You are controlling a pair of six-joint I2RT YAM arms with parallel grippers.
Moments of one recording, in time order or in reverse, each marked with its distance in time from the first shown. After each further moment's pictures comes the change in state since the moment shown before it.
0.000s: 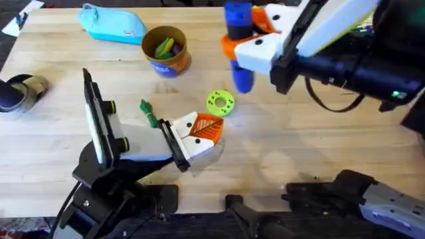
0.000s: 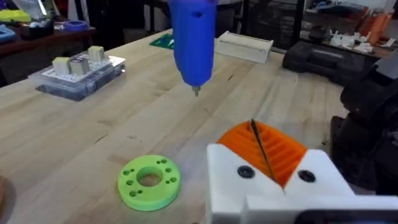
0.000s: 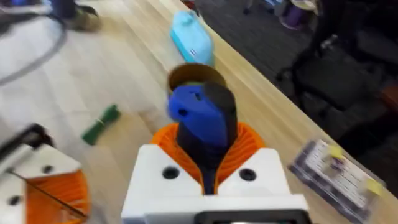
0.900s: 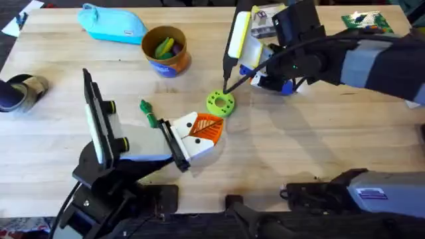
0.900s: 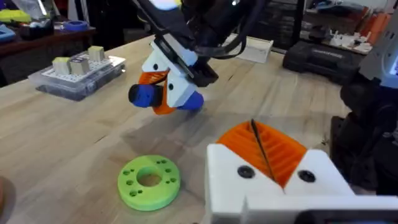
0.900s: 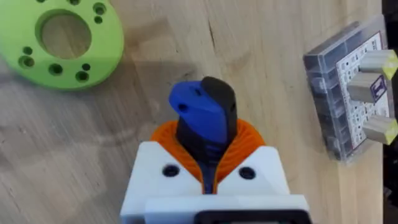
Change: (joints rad) left arm 0.000 0.000 0.000 0.000 0.000 0.000; right arm -0.288 0.564 0.001 -0.135 0.144 -0.675
